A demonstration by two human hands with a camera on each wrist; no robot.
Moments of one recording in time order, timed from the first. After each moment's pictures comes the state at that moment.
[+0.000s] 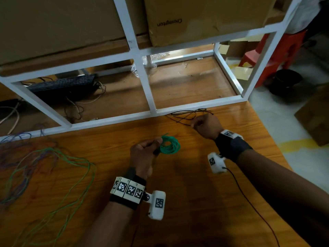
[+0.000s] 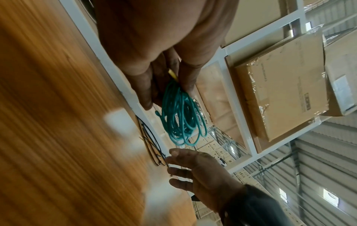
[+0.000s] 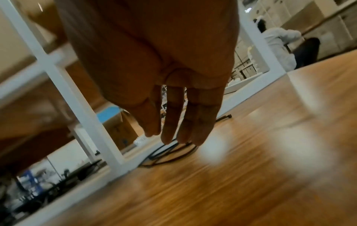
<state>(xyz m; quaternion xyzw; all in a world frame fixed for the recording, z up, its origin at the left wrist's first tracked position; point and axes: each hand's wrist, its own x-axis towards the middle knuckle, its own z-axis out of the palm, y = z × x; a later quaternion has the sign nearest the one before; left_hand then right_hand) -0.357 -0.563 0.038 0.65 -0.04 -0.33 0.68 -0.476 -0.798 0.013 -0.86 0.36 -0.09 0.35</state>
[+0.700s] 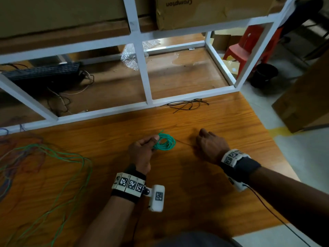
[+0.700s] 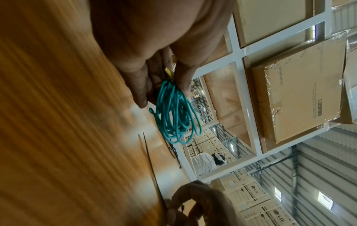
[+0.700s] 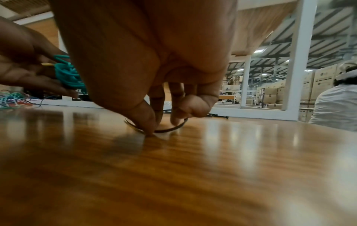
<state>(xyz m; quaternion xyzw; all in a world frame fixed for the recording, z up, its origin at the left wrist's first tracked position) -0.333 -0.544 -0.013 0.67 -0.03 -0.37 0.64 -0.529 -0.709 -0.012 -0.94 0.31 0.13 0.06</state>
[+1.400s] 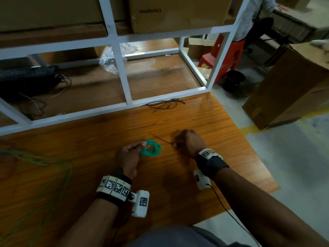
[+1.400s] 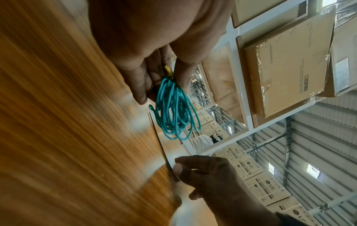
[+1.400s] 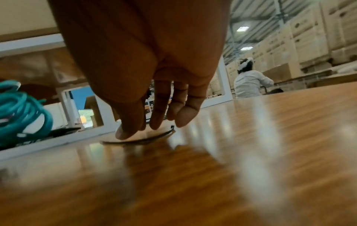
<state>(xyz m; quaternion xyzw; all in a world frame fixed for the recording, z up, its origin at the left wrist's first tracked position) -0.359 -0.526 -0.033 0.67 -0.06 -0.39 0.63 -0.549 -0.693 -0.028 -0.89 0.40 0.01 0.23</state>
